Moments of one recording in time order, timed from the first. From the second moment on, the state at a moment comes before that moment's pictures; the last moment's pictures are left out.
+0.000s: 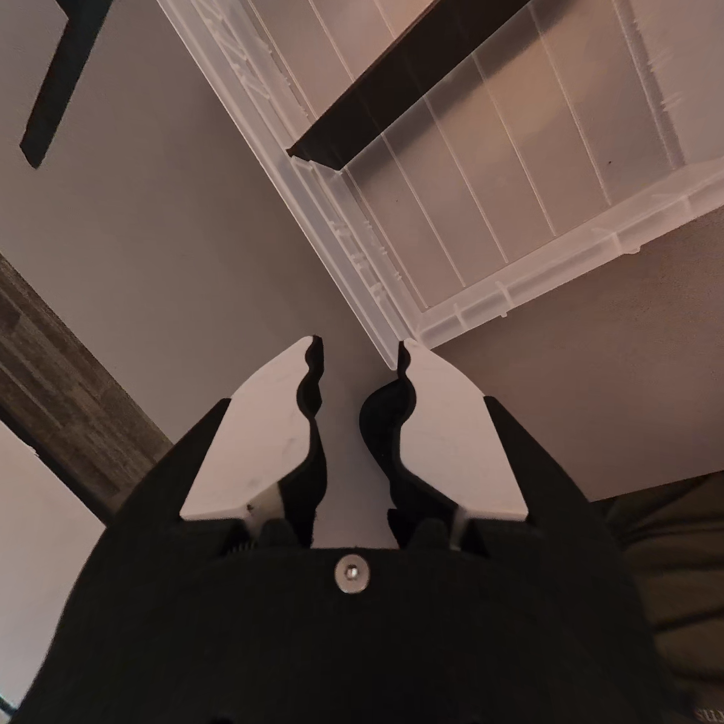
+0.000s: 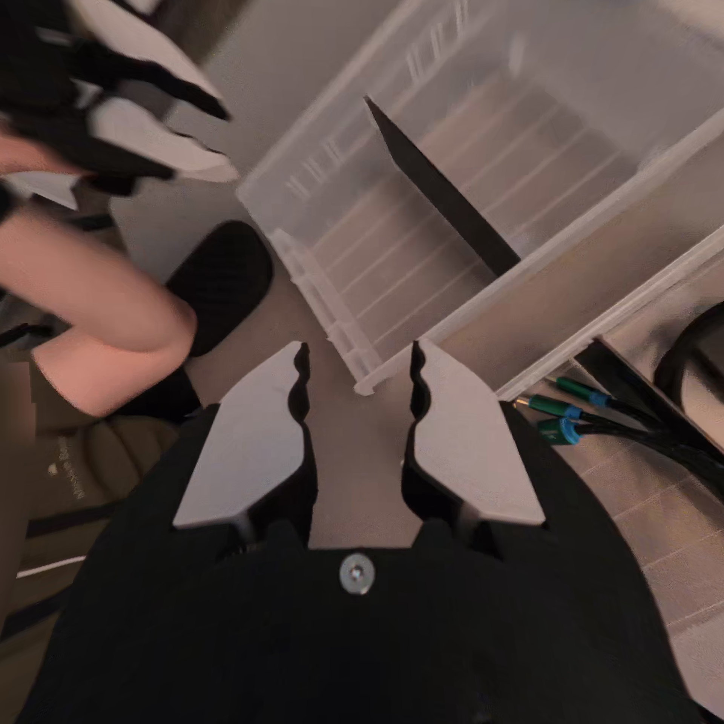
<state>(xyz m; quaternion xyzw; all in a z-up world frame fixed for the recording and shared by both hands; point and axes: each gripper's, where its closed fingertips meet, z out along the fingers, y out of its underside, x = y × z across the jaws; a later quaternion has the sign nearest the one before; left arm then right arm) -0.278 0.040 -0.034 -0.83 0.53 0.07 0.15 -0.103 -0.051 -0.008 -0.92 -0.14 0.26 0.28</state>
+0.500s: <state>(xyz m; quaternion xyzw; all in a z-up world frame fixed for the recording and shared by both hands) -0.274 0.035 -0.030 -0.81 0.56 0.06 0.16 -0.077 0.013 -0.097 -0.99 -0.06 0.09 0.08</state>
